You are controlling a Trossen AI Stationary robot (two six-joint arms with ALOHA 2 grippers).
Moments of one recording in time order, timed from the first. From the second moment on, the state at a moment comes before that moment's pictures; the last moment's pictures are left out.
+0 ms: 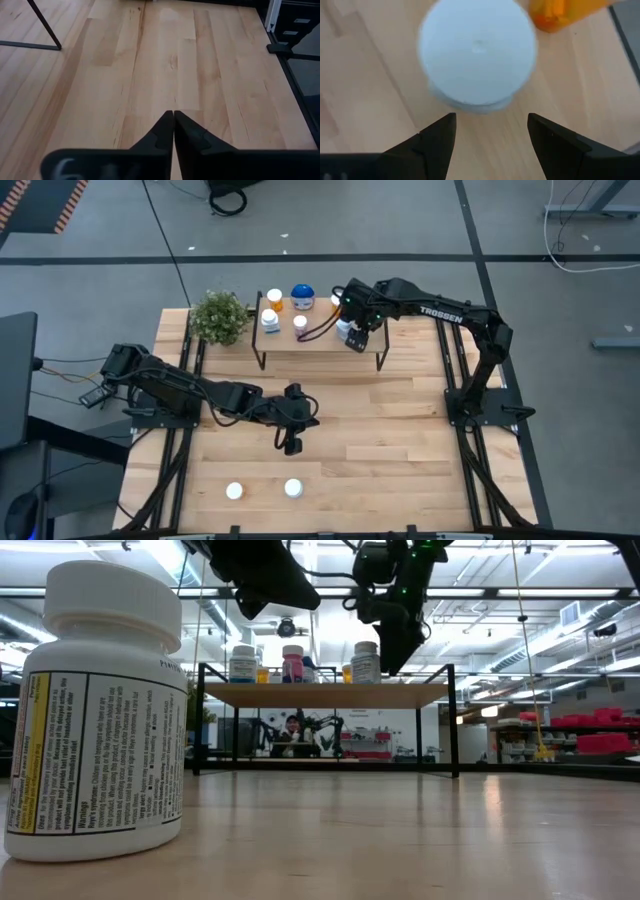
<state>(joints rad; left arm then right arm) -0.26 1.52 1.04 -0.15 -0.22 -0.24 -0.44 1.75 1.68 -1.13 0.10 0.02</state>
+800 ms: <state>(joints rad) -0.26 1.52 1.04 -0.15 -0.22 -0.24 -0.38 1.75 1.68 -1.06 0.02 -0.17</state>
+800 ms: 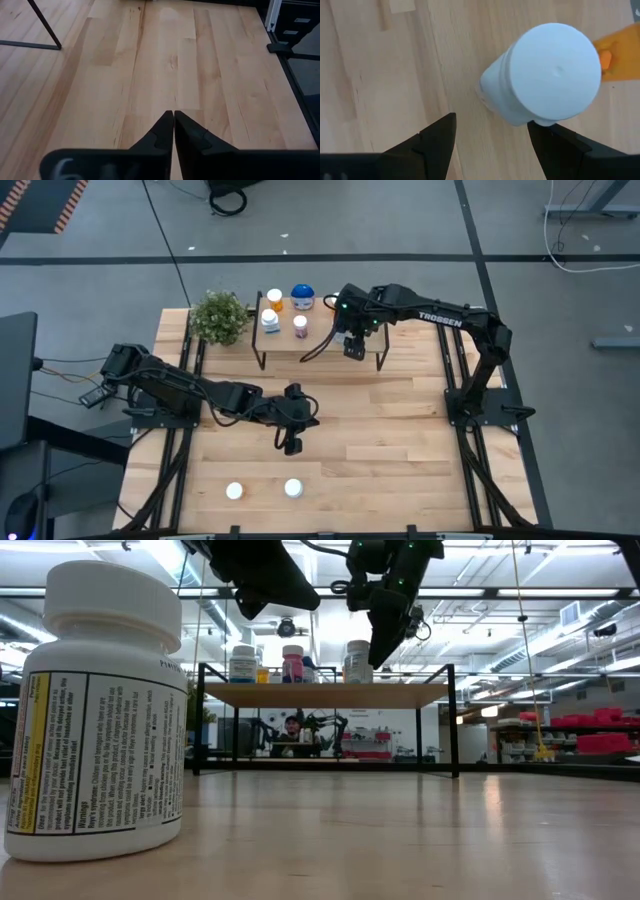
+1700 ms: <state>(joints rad) -0.26 1.52 1.04 -0.15 -0.22 -0.24 -0.35 1.75 1.68 -1.07 -0.02 -0.10</state>
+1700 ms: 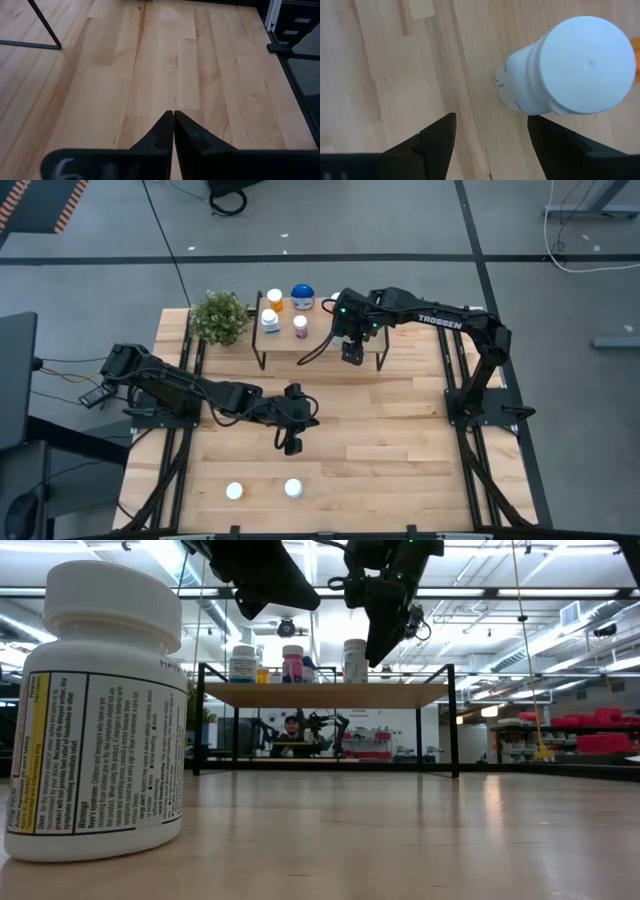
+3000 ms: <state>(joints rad) -0.31 1.51 1.04 -0.29 -0.20 -0.37 0.31 1.68 1.23 -0.99 0.34 0.46</state>
